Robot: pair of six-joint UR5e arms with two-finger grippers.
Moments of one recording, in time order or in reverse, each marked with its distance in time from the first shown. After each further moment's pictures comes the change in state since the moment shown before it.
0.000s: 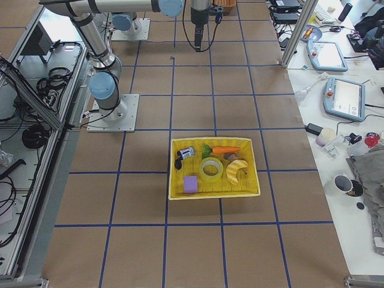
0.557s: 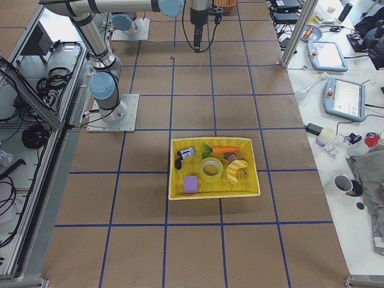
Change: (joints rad) left arm 0.002 0.007 -0.018 0.091 0.004 -0.002; right arm 0.000 0.000 0.001 0.009 -0.030 -0.001
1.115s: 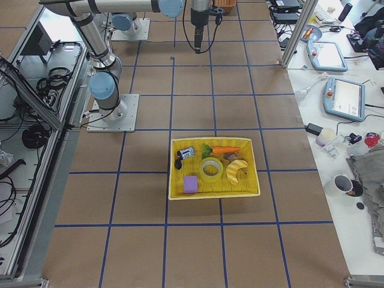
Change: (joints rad) left arm 0.000 0.015 -0.036 0.015 -0.002 0.001; right arm -0.013 0.001 -0.002 0.000 0.003 -0.018
